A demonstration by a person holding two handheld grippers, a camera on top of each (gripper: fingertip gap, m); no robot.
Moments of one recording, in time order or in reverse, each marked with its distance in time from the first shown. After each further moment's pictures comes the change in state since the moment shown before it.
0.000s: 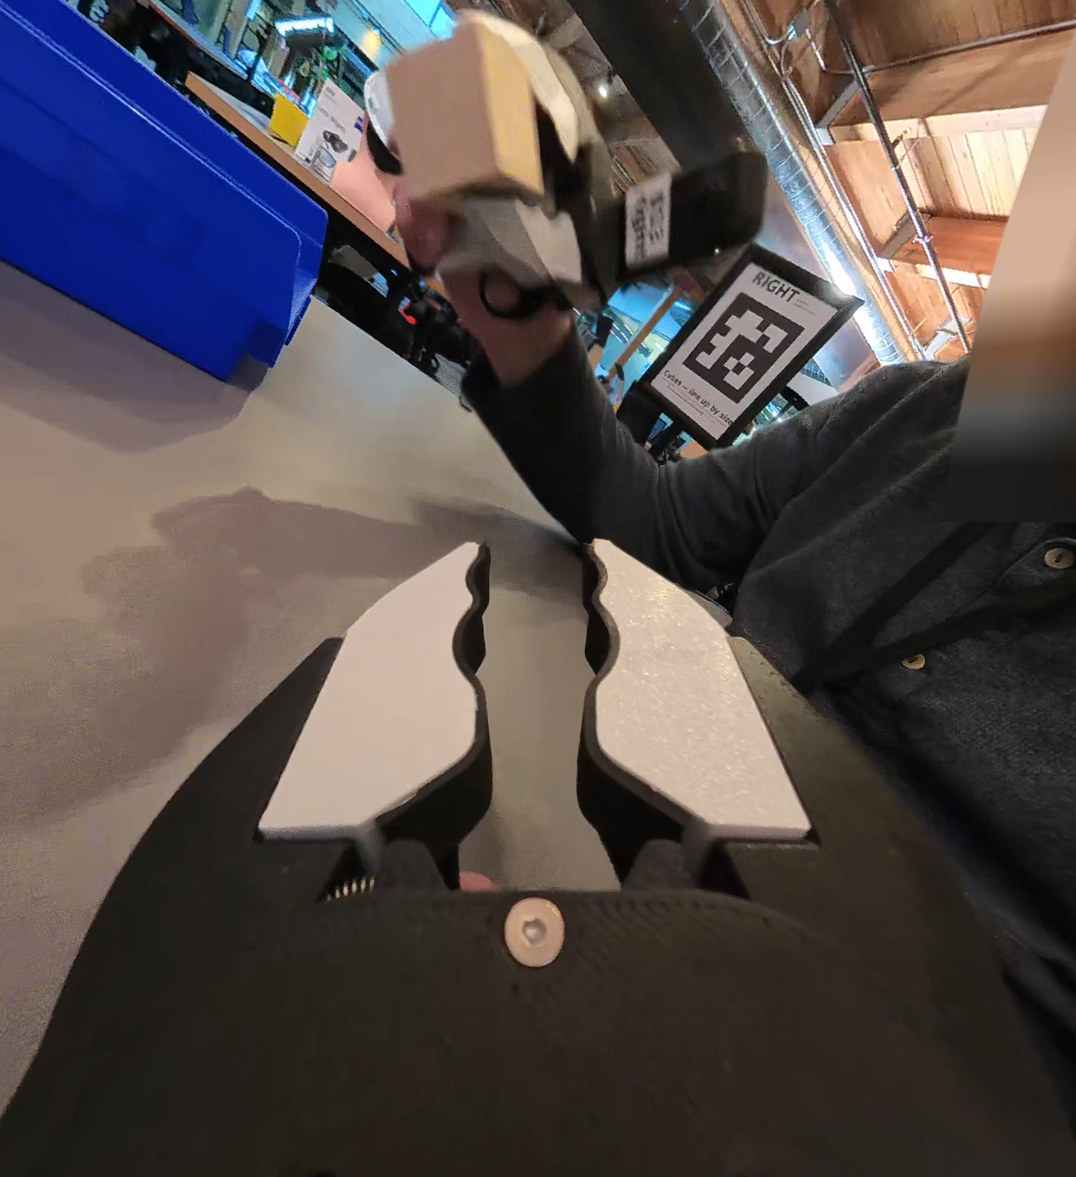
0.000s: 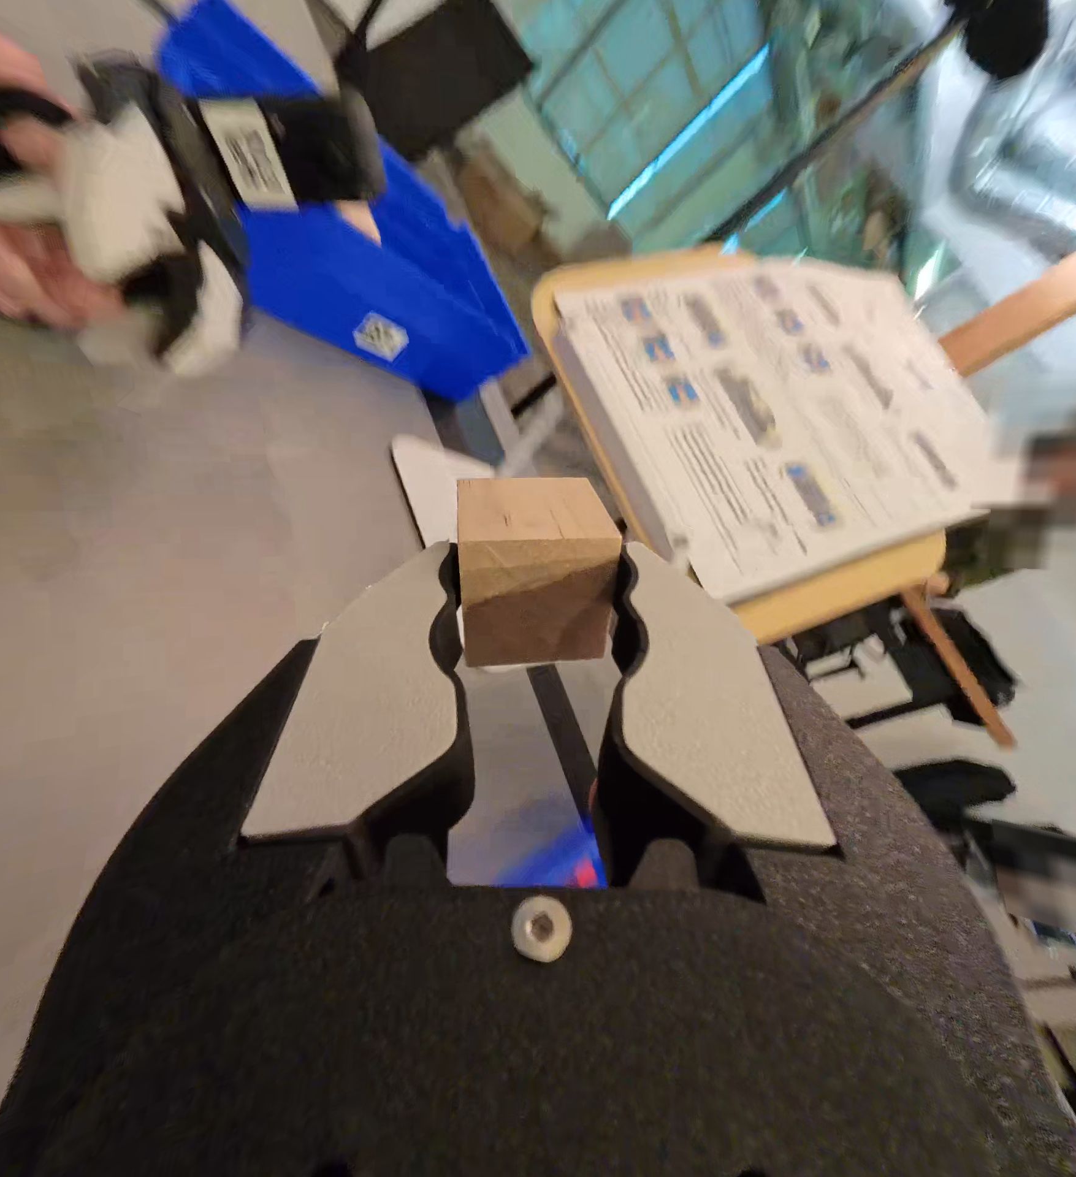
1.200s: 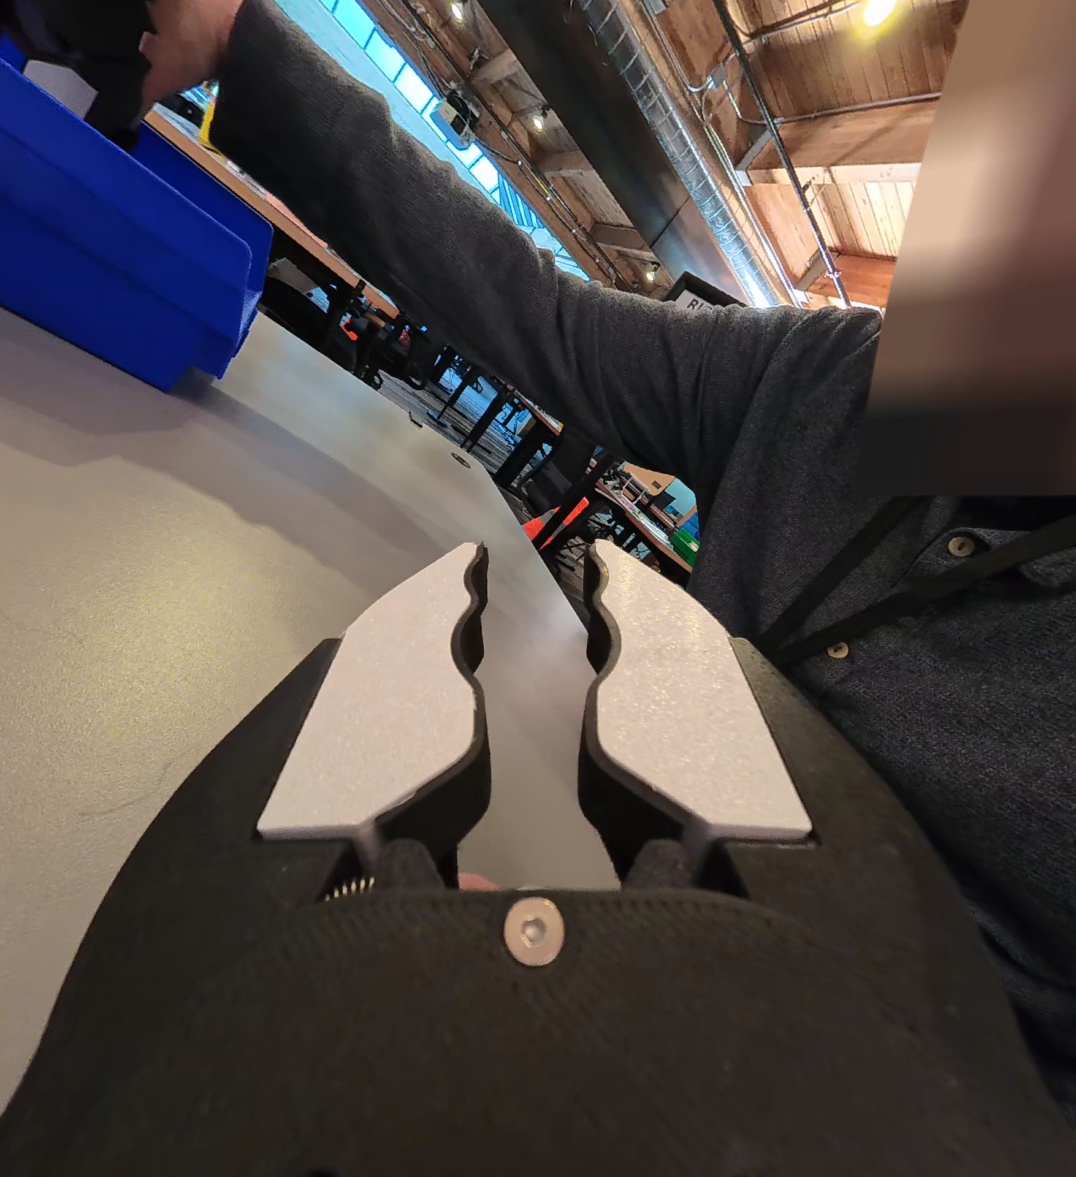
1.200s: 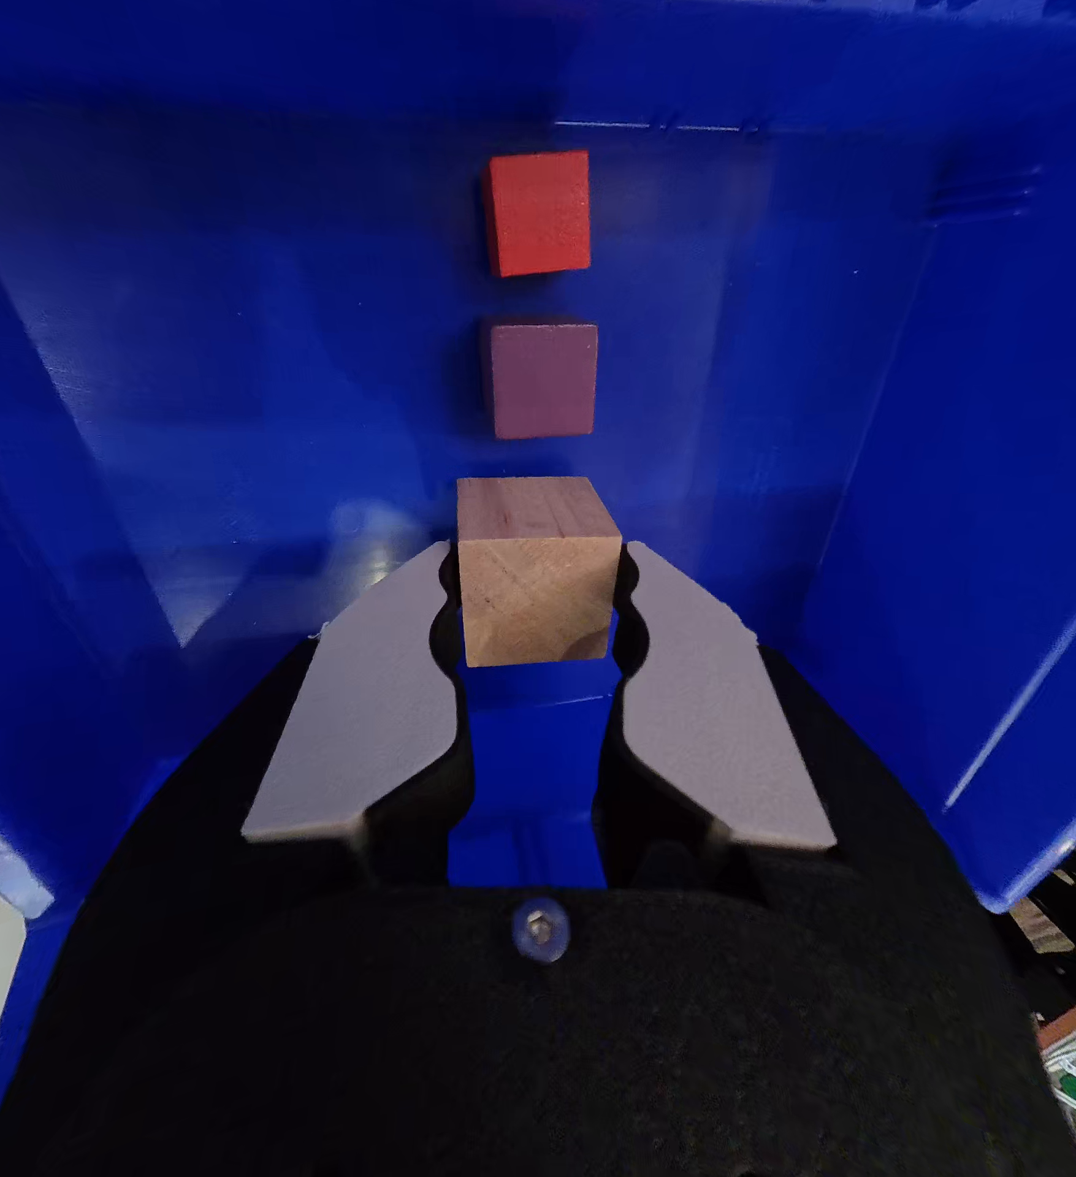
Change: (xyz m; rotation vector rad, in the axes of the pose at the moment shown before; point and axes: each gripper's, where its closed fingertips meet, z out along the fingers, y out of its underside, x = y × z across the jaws) left arm 0.008 -0.004 -0.004 0.031 0.100 -0.031; right arm 0.056 0.317 -0.016 -0.969 -0.830 0.008
